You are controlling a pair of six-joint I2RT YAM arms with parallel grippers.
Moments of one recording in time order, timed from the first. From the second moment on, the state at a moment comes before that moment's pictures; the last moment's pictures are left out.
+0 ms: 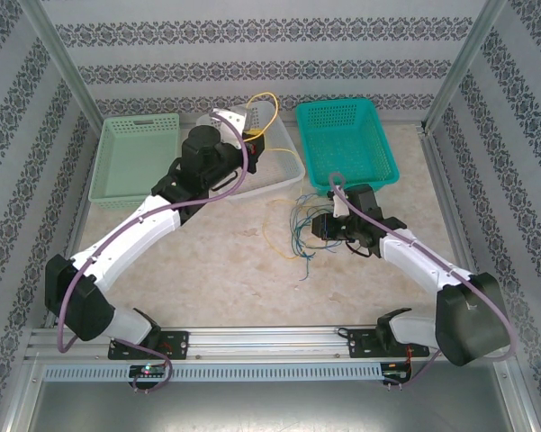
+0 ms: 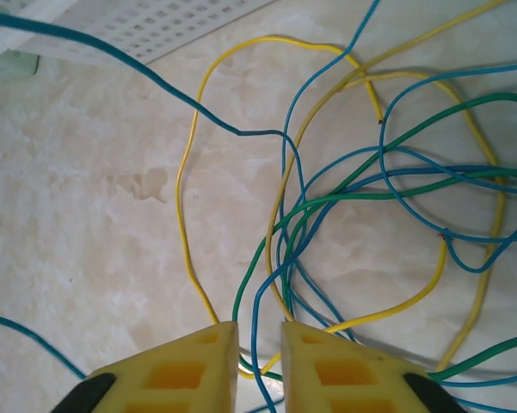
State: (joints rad) left arm -0.56 1.44 1.32 0.00 0.06 -0.20; right arm 0.33 1.26 0.71 -0.30 -0.41 0.40
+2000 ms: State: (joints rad) left arm -0.50 1.34 1.29 -0.10 0.27 -0.21; right arm 0.35 1.00 0.84 -0.34 -0.31 0.34
